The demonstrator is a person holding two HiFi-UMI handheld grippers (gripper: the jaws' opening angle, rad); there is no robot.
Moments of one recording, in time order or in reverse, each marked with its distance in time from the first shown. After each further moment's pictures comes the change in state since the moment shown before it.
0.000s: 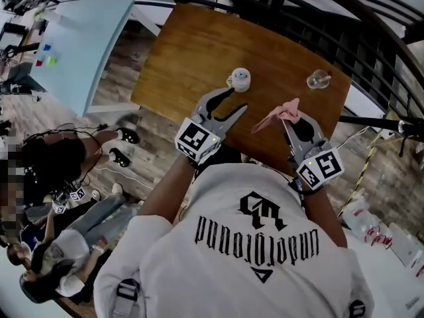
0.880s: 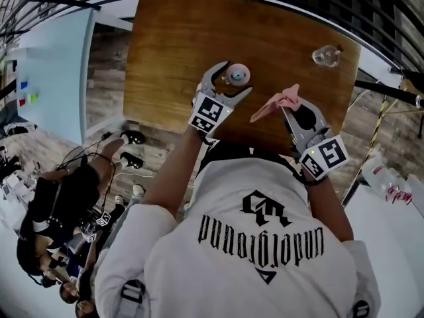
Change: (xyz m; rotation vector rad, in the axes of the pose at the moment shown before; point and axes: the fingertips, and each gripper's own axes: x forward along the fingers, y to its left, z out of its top) left arm 0.097 0.058 -0.140 0.102 0.283 -0.139; right arm 0.040 -0.047 -0.058 0.134 0.068 -0.163
